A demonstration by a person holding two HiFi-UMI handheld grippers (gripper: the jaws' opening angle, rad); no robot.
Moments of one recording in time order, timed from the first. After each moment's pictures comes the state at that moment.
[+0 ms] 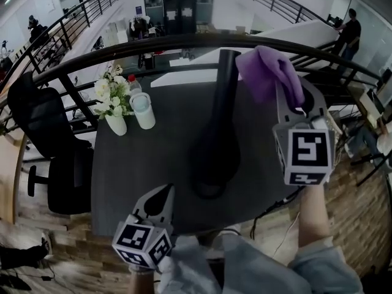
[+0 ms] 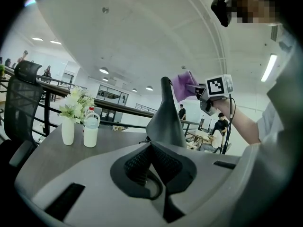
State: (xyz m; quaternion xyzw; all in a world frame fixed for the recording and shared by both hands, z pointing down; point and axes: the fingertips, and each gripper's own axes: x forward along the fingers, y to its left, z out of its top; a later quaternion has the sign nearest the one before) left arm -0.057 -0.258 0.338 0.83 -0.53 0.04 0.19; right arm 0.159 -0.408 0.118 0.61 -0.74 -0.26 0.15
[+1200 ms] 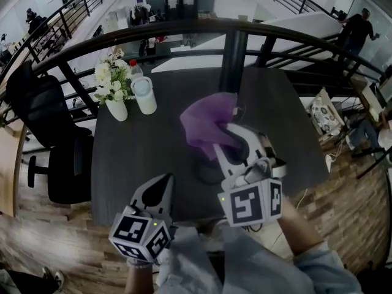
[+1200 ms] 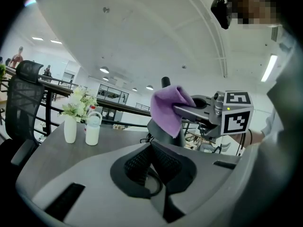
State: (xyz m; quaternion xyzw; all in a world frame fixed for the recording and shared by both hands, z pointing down) left arm -0.065 -0.247 0.342 0.82 -0.53 0.05 0.20; right arm 0.023 -0.323 0.256 0.39 -0.83 -0.31 0.26
